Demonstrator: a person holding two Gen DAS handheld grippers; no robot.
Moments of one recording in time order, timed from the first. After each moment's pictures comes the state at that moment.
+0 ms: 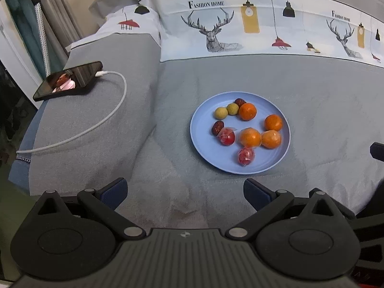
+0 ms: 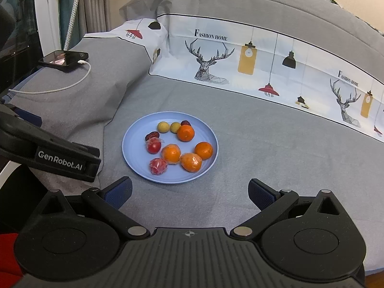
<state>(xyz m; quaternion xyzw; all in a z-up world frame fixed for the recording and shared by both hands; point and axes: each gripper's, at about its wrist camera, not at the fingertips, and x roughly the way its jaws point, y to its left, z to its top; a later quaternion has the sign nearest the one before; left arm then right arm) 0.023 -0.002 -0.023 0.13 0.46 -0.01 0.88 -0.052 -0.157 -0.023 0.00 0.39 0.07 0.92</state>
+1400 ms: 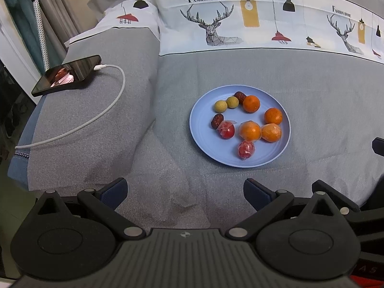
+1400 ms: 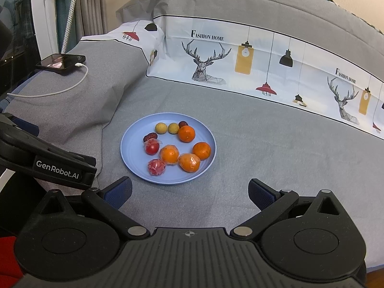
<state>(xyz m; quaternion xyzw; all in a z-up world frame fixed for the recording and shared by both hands) 0.021 -0.002 -0.026 0.14 0.47 -0.01 0.87 -0.051 -0.157 -0.023 0.01 0.38 0.07 0.92</state>
